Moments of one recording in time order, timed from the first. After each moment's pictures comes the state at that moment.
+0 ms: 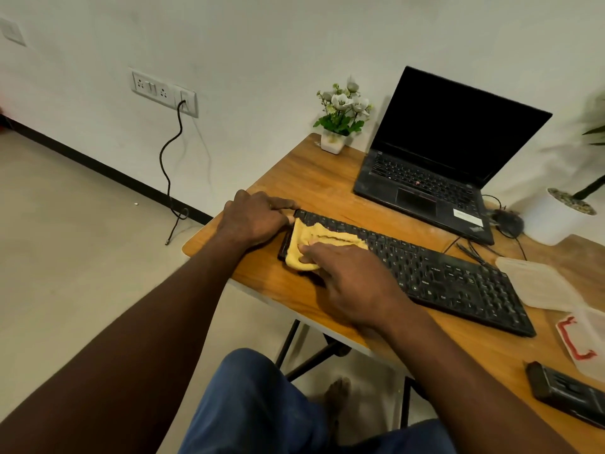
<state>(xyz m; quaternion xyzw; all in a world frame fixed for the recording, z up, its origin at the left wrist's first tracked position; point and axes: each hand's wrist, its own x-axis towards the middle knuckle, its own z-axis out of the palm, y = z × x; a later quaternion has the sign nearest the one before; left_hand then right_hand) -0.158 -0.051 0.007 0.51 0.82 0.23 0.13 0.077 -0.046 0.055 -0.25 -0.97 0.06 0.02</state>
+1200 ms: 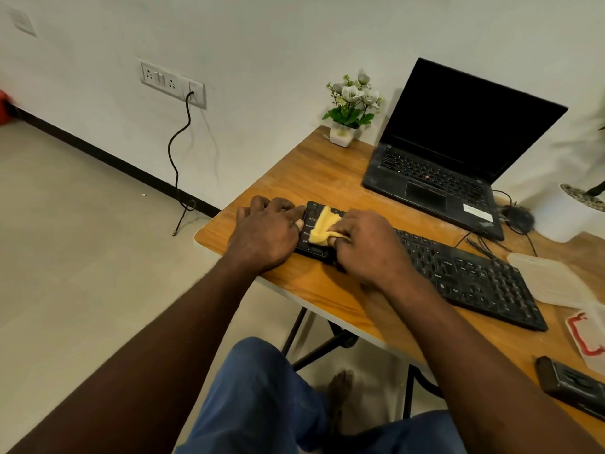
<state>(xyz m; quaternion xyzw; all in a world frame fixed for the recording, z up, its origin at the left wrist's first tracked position) -0.123 -0.087 -0.004 0.56 0.80 0.19 0.05 0.057 -0.011 0.046 -0.33 -0.93 0.08 0.15</state>
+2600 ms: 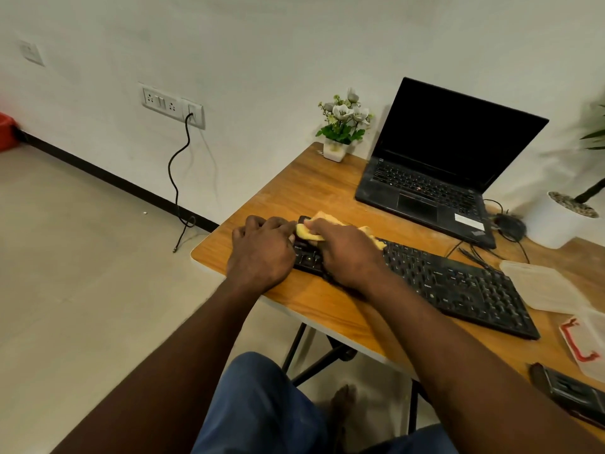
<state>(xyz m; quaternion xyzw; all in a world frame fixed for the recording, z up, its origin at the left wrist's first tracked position) -0.107 -0.092 -0.003 0.53 0.82 0.21 0.03 0.042 0.005 0.033 -0.30 -0.94 0.06 0.14</state>
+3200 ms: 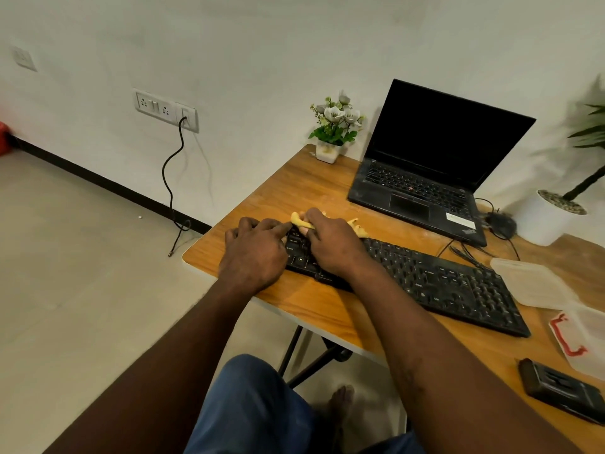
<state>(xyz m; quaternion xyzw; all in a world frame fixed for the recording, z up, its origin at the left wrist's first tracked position) -0.105 -0.091 -0.003 0.53 0.82 0.21 0.03 0.024 0.018 0.032 -0.33 -0.92 0.12 0.13</state>
